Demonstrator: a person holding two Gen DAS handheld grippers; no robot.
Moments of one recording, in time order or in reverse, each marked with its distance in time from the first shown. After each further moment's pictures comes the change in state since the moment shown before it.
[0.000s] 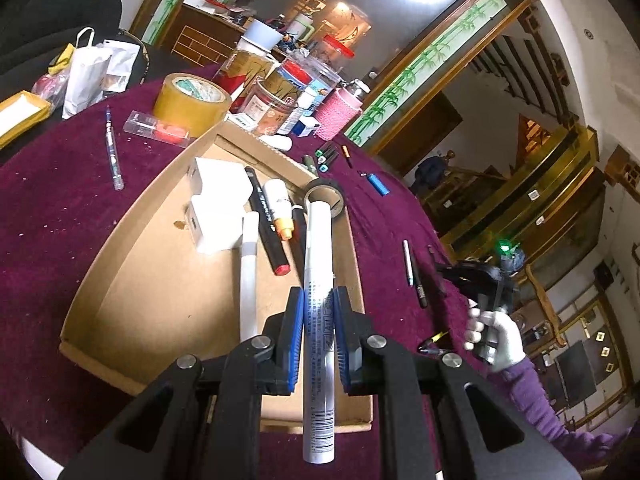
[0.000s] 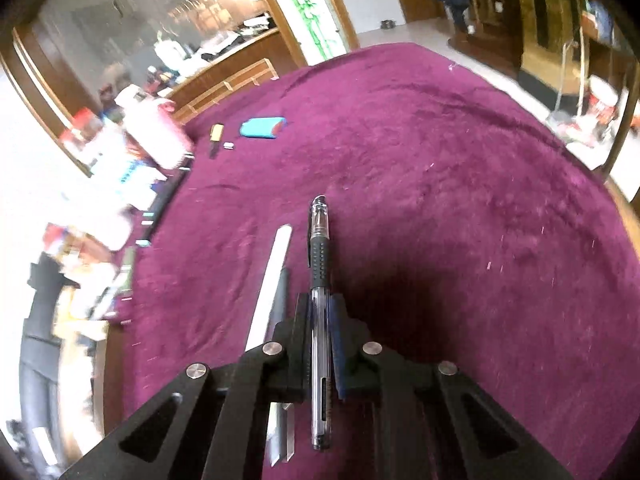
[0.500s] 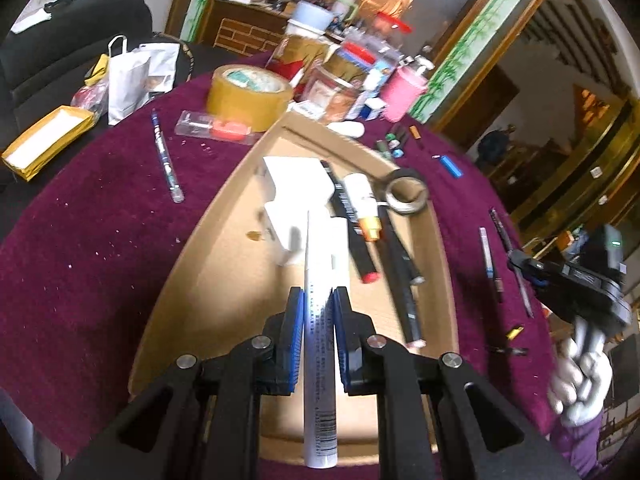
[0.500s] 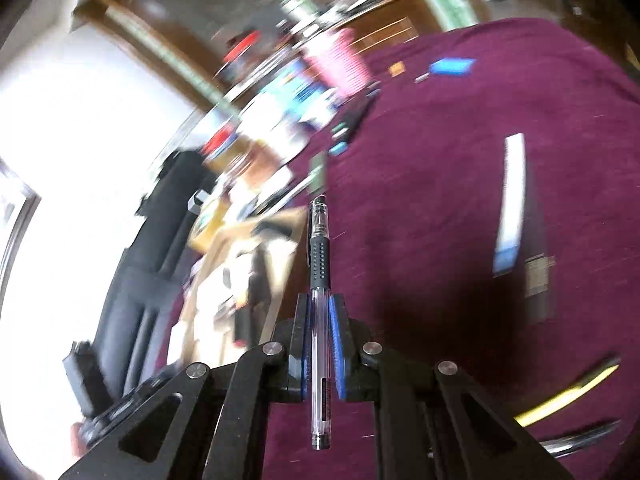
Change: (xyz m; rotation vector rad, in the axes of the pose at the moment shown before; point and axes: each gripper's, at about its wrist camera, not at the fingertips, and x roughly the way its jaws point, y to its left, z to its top) left arm 0.026 0.029 0.023 0.026 0.092 0.266; right arm -0.032 0.131 -0.094 -0.164 0.155 0.420
